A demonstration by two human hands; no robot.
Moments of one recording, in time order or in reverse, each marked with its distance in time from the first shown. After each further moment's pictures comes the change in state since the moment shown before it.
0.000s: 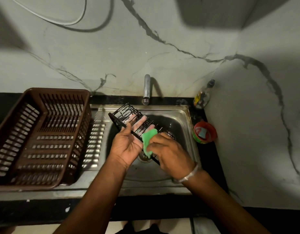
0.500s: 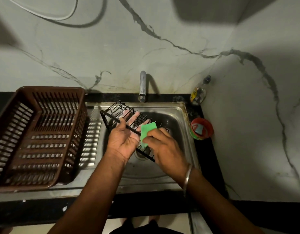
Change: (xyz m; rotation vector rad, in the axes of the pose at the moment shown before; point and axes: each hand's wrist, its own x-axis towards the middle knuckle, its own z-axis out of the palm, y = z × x) left_hand 0.003 0.004 0.008 -0.059 0.099 0.041; right_hand -0.001 -0.002 0.014 -0.048 0.109 0.075
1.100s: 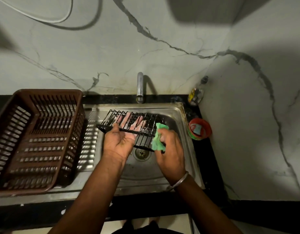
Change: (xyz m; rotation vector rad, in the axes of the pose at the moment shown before) left_hand 0.006 0.005 -0.002 -0.295 0.082 -0.010; right_hand -0.020 0.001 0.018 0.144 0.420 0.293
